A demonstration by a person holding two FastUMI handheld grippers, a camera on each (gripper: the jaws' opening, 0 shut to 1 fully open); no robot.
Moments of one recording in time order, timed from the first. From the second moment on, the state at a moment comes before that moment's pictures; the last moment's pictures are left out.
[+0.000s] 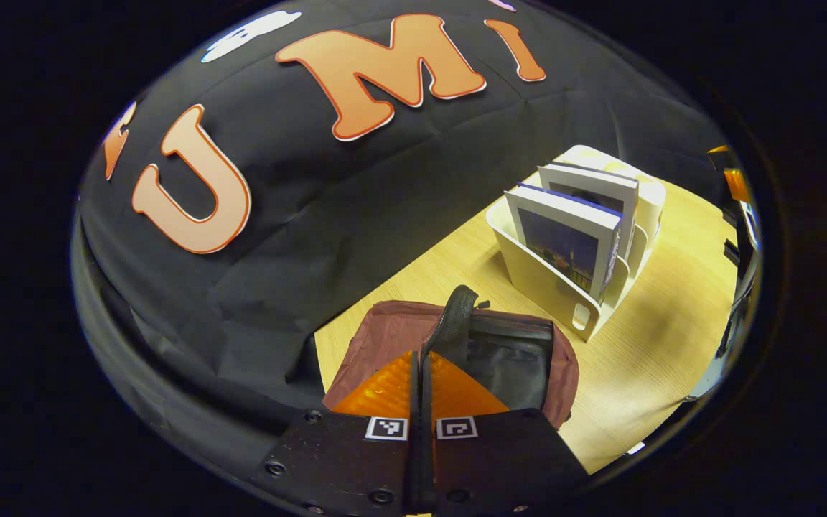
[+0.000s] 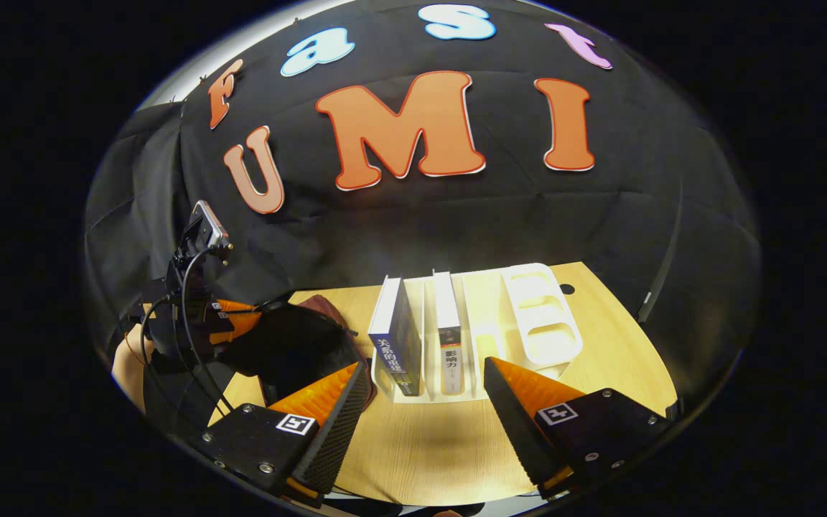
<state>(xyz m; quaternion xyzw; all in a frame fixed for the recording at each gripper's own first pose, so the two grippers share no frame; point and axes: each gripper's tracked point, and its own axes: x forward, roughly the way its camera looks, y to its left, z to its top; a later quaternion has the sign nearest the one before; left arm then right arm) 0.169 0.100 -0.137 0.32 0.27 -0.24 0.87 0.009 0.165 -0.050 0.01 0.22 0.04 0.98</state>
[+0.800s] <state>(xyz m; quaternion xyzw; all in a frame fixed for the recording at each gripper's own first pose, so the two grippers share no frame) 0.175 0.118 -0.143 0.27 0.29 -0.27 0.88 0.192 0.246 -0.090 -0.07 0.49 0.05 0.87</state>
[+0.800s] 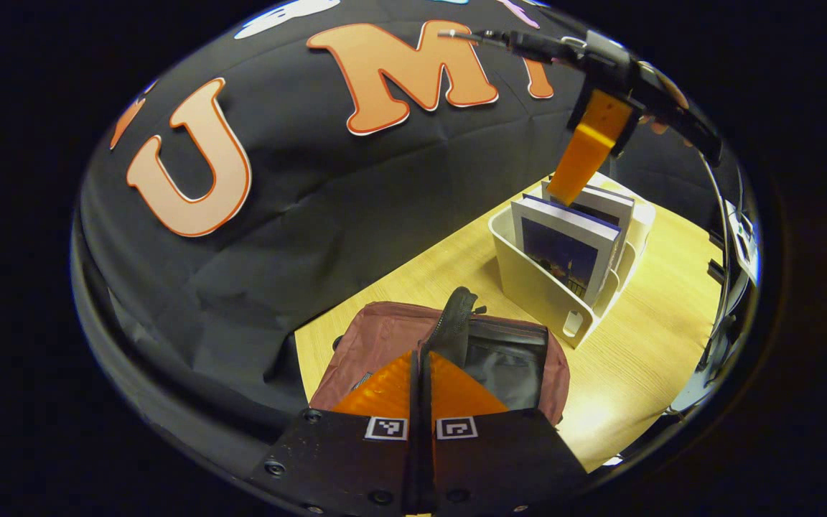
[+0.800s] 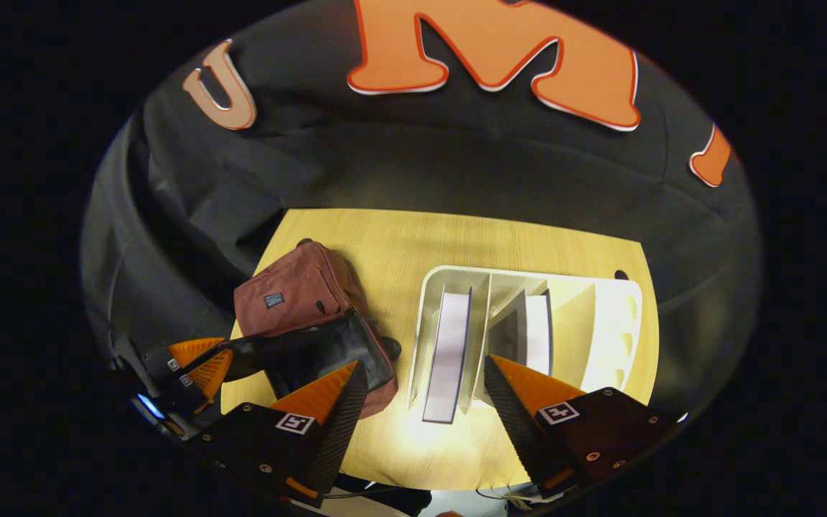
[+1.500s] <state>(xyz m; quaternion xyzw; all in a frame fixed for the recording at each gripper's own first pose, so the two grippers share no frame) 0.186 0.122 -0.150 0.27 0.30 -0.27 0.88 0.215 0.221 -0.184 -0.09 0.59 -0.01 0.80</state>
